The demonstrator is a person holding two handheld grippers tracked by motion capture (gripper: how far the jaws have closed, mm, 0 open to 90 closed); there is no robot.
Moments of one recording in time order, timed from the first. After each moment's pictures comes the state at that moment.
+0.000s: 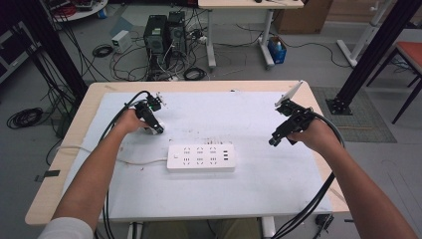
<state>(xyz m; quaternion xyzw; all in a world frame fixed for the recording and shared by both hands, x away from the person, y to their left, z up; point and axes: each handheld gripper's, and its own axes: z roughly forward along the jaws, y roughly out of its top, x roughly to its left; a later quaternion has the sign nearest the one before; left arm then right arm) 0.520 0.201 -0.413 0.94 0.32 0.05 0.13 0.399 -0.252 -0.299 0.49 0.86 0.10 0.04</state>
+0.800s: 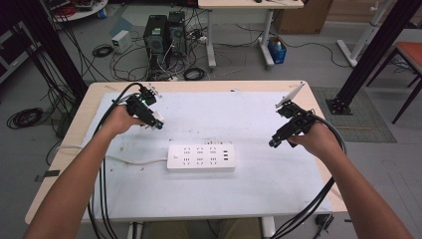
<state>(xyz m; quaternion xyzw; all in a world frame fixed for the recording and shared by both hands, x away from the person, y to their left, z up) 0.460 0.193 -0.331 0.93 0.31 0.07 0.21 0.385 -0.250 -0.295 0.49 0.86 0.11 0.06</state>
